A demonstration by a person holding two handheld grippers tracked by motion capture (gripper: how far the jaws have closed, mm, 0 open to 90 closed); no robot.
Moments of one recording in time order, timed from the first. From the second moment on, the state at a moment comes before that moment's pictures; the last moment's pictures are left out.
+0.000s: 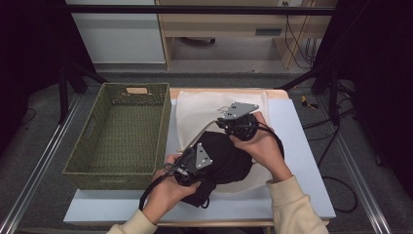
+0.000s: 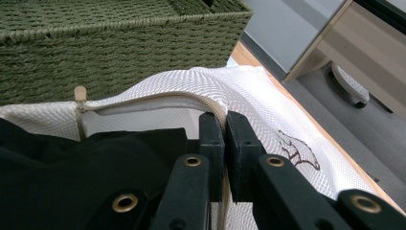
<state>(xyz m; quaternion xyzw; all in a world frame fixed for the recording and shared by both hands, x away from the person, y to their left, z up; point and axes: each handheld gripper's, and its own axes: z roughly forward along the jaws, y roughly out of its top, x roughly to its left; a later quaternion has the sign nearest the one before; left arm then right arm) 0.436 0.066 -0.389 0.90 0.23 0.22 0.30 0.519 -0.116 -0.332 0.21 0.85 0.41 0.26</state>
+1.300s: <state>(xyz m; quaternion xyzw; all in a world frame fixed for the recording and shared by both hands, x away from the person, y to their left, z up) 0.457 0.037 -0.415 0.87 0.28 0.26 0.31 0.516 -0.110 -0.335 0.19 0.86 0.40 0.25</state>
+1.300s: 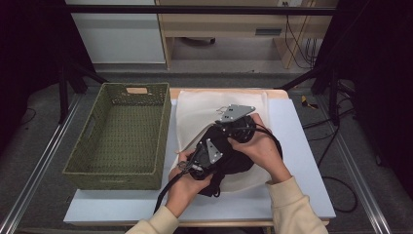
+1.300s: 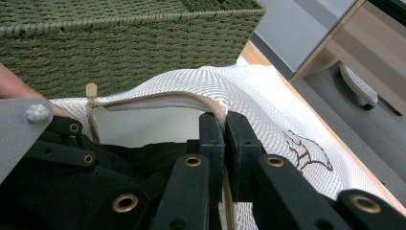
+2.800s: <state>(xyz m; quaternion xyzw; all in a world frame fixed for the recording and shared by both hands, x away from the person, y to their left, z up) 0.469 0.023 -0.444 0.85 0.30 0.28 0.32 0.515 -0.107 -0.338 0.19 0.87 0.39 0.25</state>
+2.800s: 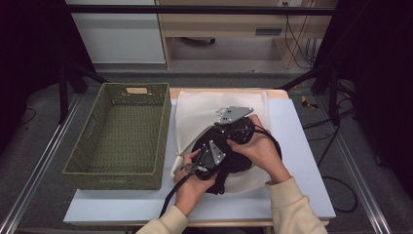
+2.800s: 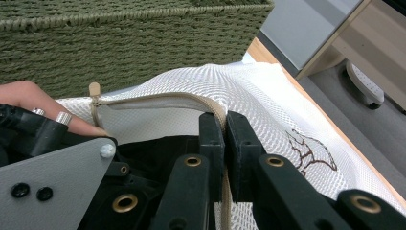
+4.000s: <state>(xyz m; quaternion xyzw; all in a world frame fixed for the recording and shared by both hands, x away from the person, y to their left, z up) 0.396 0.094 -0.390 0.80 0.30 0.25 0.46 0.511 -0.108 -0.342 0.20 0.87 0.38 0.26</state>
